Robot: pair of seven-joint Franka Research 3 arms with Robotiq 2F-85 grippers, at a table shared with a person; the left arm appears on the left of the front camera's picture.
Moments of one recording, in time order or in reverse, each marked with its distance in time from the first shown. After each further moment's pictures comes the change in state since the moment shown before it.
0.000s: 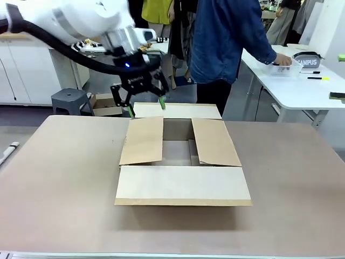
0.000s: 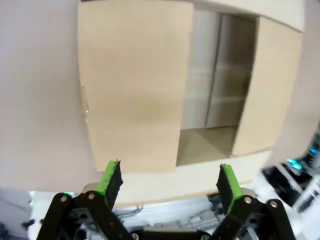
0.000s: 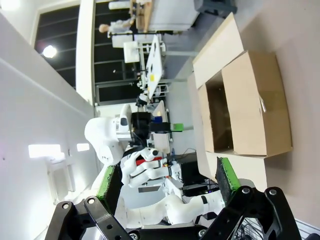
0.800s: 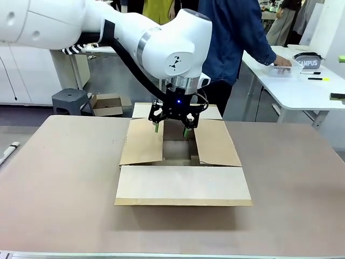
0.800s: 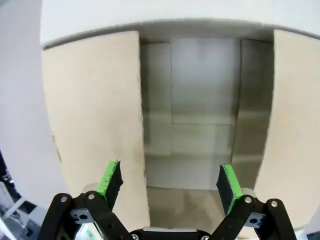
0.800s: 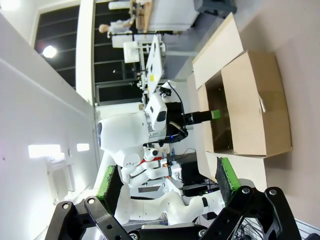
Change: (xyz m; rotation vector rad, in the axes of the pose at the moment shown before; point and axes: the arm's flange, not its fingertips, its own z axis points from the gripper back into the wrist) left arm 0.010 -0.097 -0.102 0.379 -0.147 -0.069; right arm 0.000 -0.001 0.000 0.000 0.000 0.000
